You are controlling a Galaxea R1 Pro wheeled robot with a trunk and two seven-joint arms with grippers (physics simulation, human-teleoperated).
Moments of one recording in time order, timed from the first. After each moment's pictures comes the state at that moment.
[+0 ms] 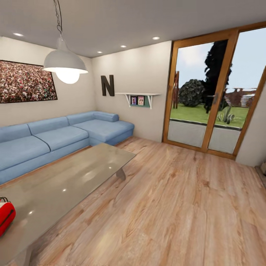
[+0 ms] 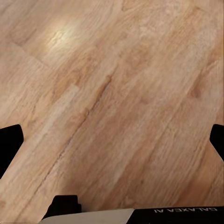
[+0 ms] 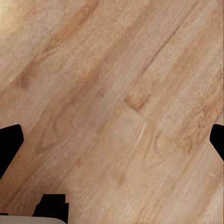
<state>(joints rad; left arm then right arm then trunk) 0.05 -0.09 -0.01 -0.56 0.00 -0.11 0.01 -0.08 -0.14 0.00 -0.43 0.08 -0.06 0.00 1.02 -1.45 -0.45</state>
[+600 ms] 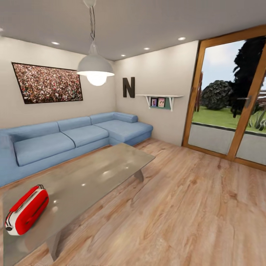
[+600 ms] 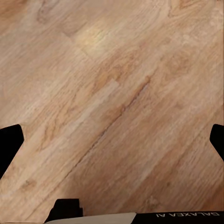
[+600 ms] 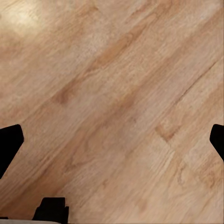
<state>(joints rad) 0.05 -0.08 0.00 -0.56 0.00 -0.11 0.01 -0.08 -0.14 0.00 -0.43 0.08 -0.06 0.00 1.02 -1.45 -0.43</state>
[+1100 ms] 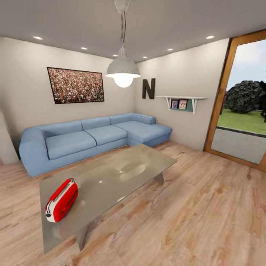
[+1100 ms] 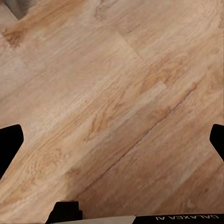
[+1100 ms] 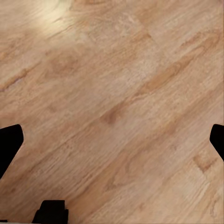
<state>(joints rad) 0.05 -0.08 0.00 -0.56 0.00 -0.11 0.01 -0.08 -0.14 0.00 -0.43 0.08 -0.06 0.00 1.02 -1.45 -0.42</state>
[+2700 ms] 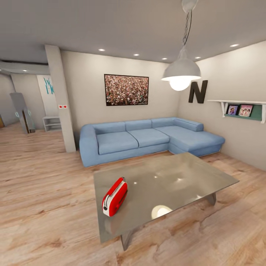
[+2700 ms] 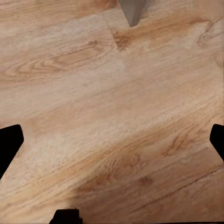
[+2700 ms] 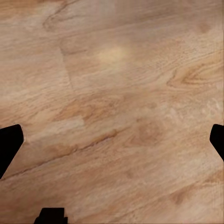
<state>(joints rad) 0.05 -0.08 0.00 -0.56 0.00 -0.11 0.01 -0.08 -0.14 0.00 -0.43 0.08 -0.06 0.00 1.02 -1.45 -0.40</state>
